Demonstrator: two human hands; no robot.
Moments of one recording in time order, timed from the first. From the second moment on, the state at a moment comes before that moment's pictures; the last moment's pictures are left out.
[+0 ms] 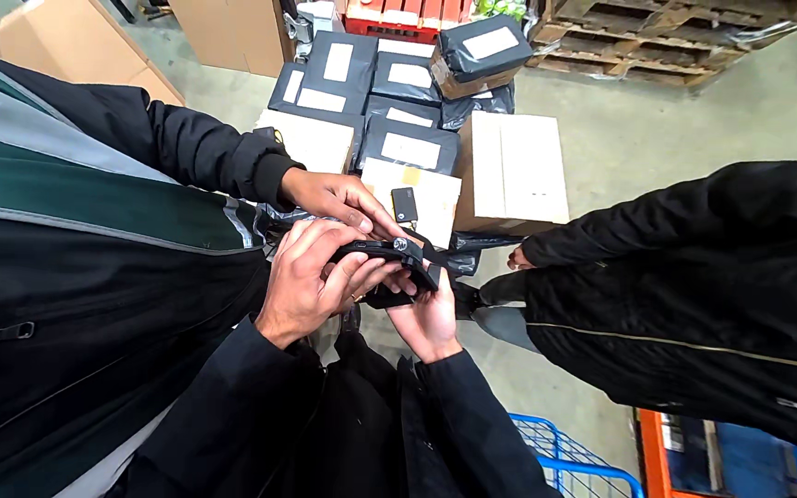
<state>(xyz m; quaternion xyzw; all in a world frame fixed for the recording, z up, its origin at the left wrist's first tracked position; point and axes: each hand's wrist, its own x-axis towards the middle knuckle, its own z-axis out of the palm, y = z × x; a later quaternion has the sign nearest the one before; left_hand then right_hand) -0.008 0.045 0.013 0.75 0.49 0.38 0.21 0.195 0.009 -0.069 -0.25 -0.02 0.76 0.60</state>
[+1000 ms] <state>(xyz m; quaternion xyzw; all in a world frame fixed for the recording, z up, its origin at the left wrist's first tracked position) -0.015 0.045 0.015 0.75 0.51 0.38 0.19 0.190 0.014 -0.068 -0.26 -0.02 0.77 0.59</state>
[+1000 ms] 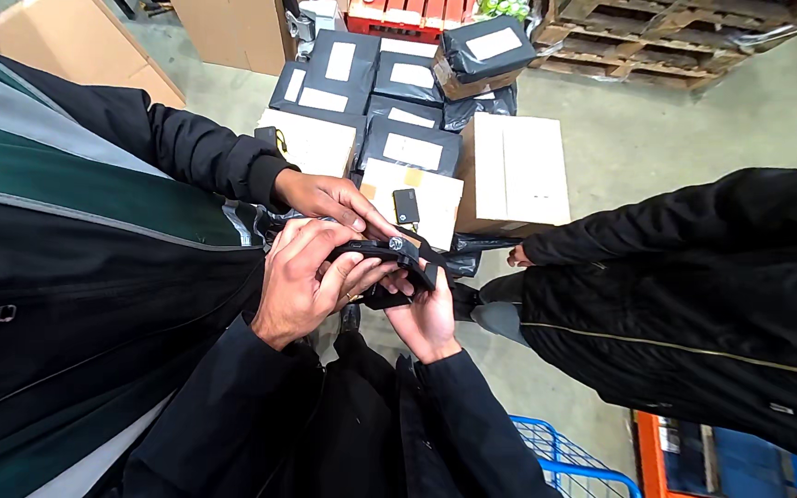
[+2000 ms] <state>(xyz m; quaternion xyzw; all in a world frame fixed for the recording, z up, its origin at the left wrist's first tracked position) -0.017 0.045 0.014 0.75 0.51 0.39 0.18 0.187 0.013 -0.066 -0.28 -0.02 0.76 0.58</state>
